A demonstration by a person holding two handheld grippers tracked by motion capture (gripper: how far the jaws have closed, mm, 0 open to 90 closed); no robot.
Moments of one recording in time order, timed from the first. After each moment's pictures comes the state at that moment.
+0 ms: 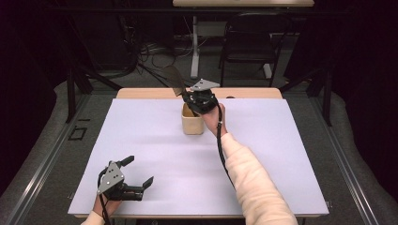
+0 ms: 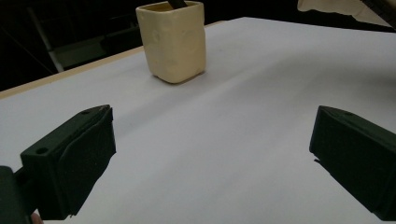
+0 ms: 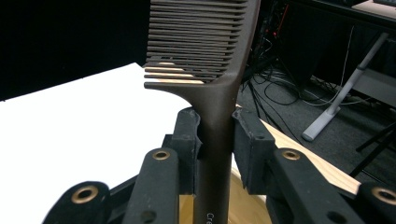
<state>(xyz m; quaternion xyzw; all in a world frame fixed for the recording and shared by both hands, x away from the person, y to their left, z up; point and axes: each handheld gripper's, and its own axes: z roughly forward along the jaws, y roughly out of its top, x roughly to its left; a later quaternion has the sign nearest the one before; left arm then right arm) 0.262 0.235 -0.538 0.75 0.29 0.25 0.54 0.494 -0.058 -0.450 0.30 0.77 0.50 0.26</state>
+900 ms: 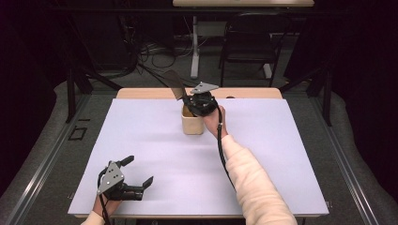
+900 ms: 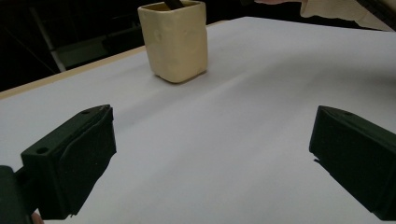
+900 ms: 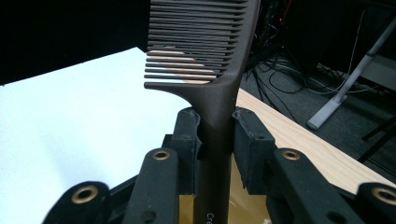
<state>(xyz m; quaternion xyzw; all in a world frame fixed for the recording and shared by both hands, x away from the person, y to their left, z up) 0.262 0.235 -0.538 0.75 0.29 0.25 0.53 0.496 -0.059 -0.462 0.31 0.78 0.48 0.24</state>
